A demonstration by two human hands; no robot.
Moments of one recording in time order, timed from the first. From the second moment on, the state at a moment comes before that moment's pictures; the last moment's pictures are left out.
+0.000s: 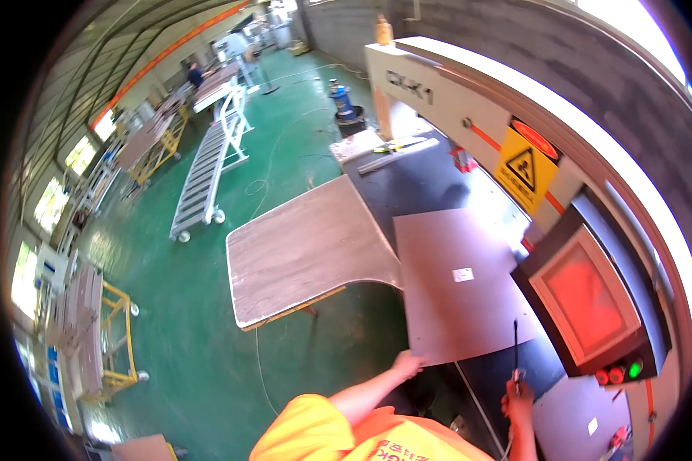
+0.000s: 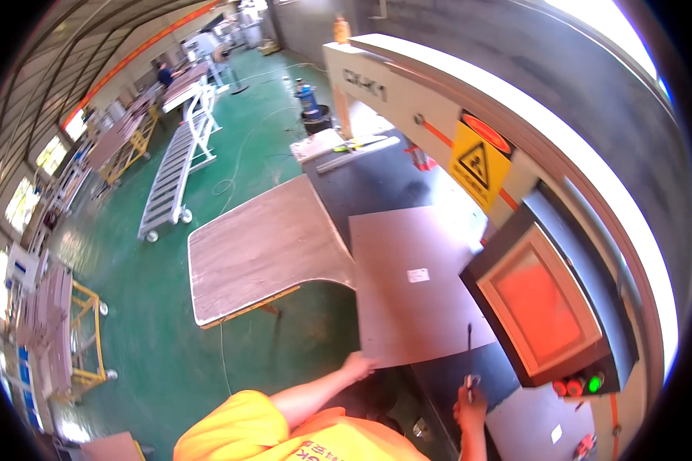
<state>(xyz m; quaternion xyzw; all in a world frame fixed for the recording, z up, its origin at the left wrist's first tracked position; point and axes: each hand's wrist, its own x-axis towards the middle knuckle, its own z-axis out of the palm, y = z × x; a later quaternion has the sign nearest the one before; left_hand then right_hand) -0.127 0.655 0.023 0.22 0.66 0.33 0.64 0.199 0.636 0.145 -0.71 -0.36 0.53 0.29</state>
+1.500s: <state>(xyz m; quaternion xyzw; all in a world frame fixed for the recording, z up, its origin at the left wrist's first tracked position) -0.386 0.919 0.086 0.85 0.50 -0.06 0.17 -0.026 0.603 0.108 -0.74 -0.16 0.49 0.44</state>
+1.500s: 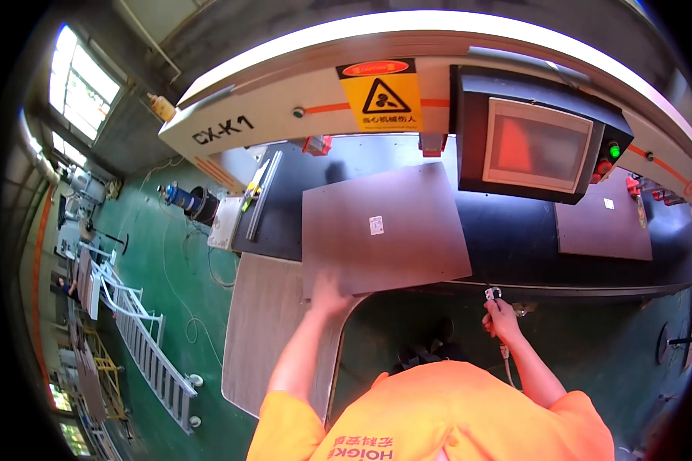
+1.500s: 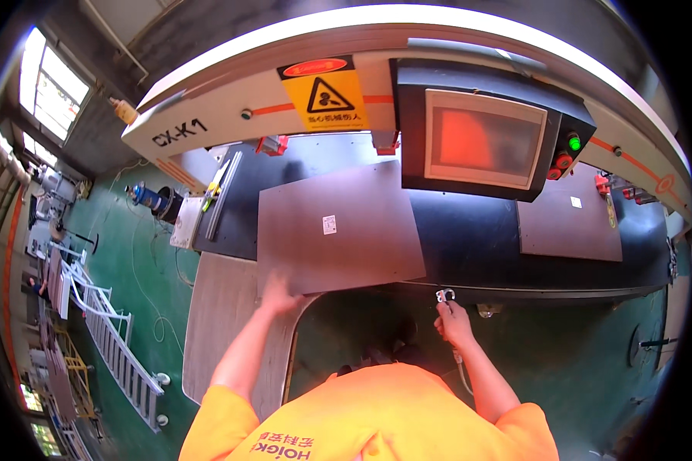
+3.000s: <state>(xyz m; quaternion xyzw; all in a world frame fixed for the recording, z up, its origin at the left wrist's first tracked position) -0.199 1.130 0.093 0.93 0.27 -0.24 0.08 -0.142 0.652 0.137 -0.74 0.03 0.42 0.52</state>
